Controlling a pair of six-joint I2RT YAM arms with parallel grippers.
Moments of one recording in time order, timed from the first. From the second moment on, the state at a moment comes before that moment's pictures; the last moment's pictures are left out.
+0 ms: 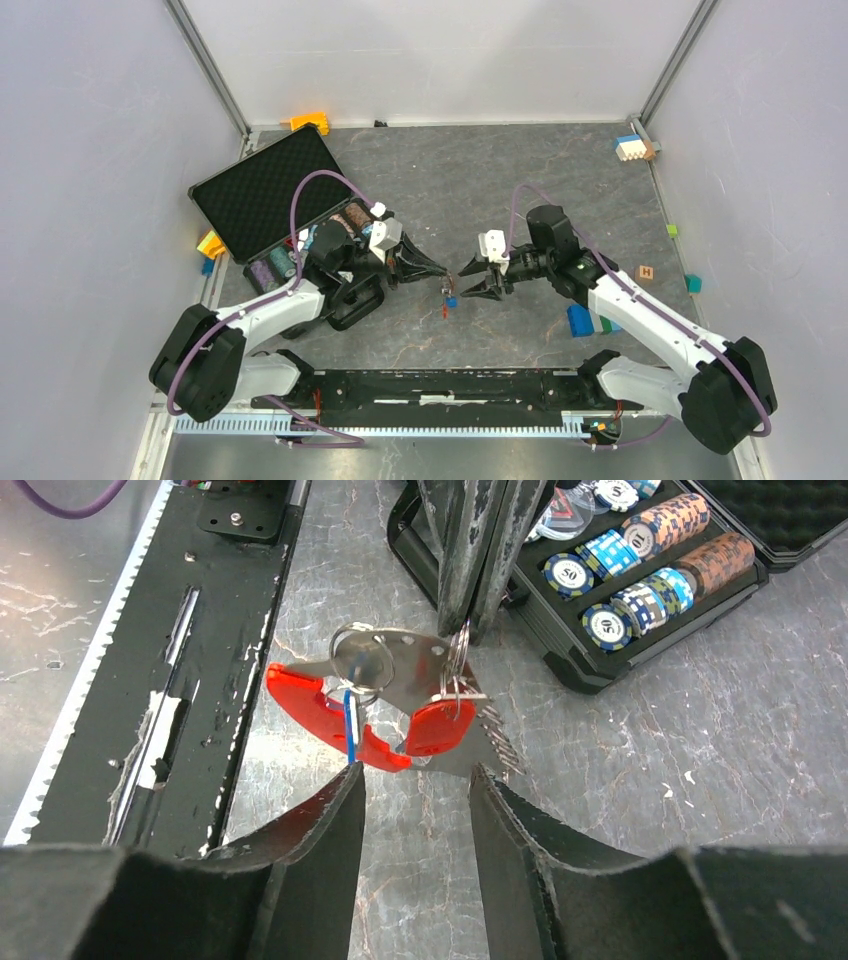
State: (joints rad) left arm -0.58 1.24 0.52 0.88 1.06 -0.19; right arm 0.57 1.09 0.73 -0.21 -0.98 -0.63
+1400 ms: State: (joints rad) left arm -0.58 1.26 0.49 1.11 1.05 -0.29; right arm 0.66 1.11 0.74 -0.10 -0.85 -0.52
